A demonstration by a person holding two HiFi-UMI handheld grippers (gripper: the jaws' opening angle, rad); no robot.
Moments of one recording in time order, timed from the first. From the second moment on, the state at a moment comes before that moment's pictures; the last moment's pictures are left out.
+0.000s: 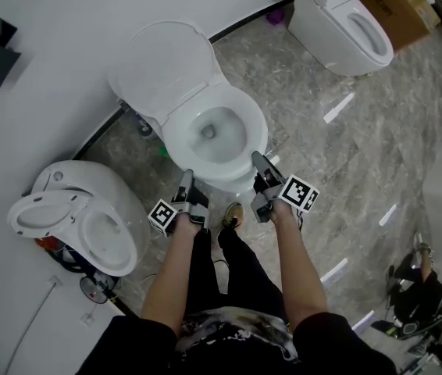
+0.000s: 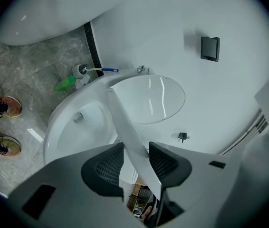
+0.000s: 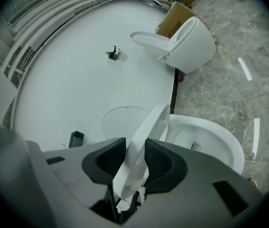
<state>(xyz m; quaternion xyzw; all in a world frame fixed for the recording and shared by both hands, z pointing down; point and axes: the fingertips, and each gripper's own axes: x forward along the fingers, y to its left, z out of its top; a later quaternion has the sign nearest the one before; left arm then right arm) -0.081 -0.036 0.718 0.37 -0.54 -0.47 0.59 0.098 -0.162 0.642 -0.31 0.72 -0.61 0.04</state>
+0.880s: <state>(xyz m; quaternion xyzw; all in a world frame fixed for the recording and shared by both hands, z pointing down) -0.122 -0.060 0.674 0.38 -0.50 -0.51 0.59 0.040 -0.197 0.584 -0.31 0.73 -0.60 0.05</state>
